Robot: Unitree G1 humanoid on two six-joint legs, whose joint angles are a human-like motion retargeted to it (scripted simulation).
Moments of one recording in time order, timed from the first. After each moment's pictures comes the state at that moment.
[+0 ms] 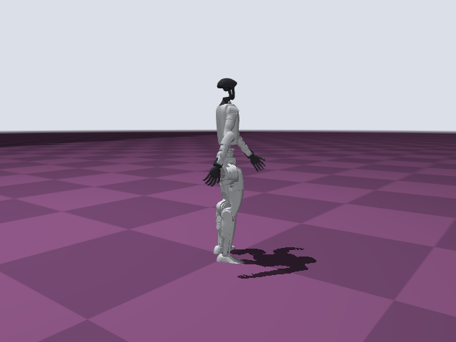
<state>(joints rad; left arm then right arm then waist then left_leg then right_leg) -0.44 0.03 0.01 1.34 0.14 -0.06 -0.11 0.30 -0.27 -0.27 1.70 -0.57 0.09 -0.08 -0.05 -0.05 -0.09 -0.05 0.04 0.46 0.07 -0.07 -0.03 0.03 -0.11 -0.56 -0.02 0.01 0.02</state>
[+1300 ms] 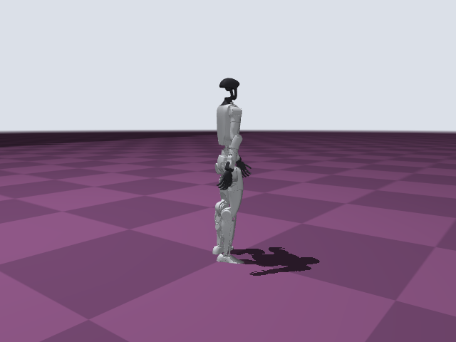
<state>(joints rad) -0.24 0.01 0.22 1.44 0.08 -0.10 -0.19 0.10 -0.20 -0.03 1.70 -0.45 0.19 -0.08 0.02 0.00 -0.11 -0.07 0.05 0.48 0.05 -0.07 -0.03 -0.02 -0.11 -0.55 -0.02 0.02 0.02</state>
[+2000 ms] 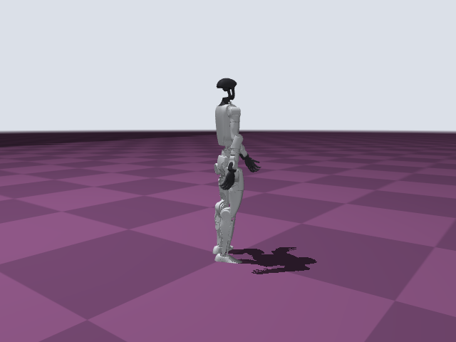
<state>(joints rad) -0.46 0.00 0.36 1.54 -0.07 -0.01 -0.25 0.07 -0.19 -0.08 1.70 -0.60 0.17 0.07 -0.04 -0.01 -0.14 -0.09 0.05 0.43 0.07 -0.06 -0.03 0.04 -0.10 -0.62 -0.03 -0.01 0.03</state>
